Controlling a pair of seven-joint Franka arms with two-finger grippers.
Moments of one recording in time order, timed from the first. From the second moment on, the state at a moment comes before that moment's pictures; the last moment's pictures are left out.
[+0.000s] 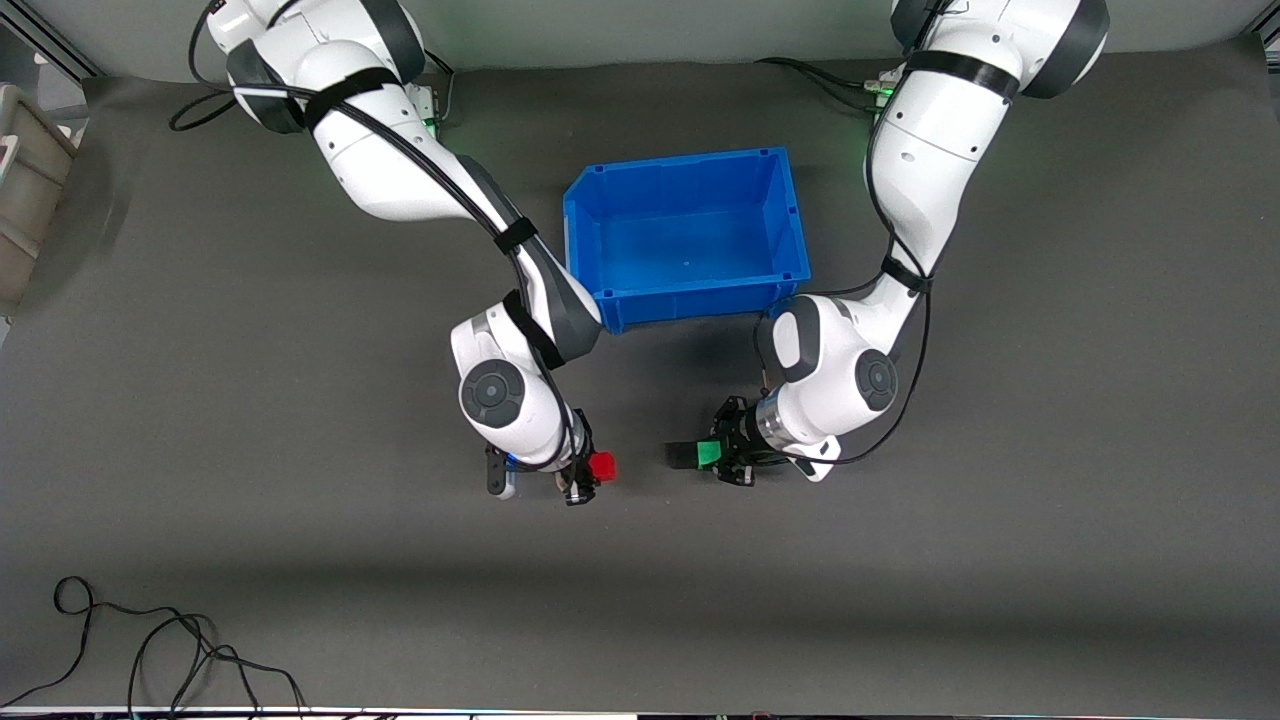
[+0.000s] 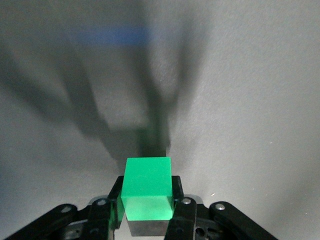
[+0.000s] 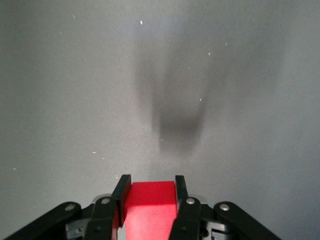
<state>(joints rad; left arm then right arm) -0.47 0.80 -0.08 -1.59 -0.77 2.60 -1.47 0.60 0.94 -0.08 -1.18 0.22 2.24 1.94</state>
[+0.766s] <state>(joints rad) -0.49 0.81 -0.08 -1.59 -0.77 2.63 -1.47 0.67 1.03 -0.08 -1.11 0.22 2.24 1.99</state>
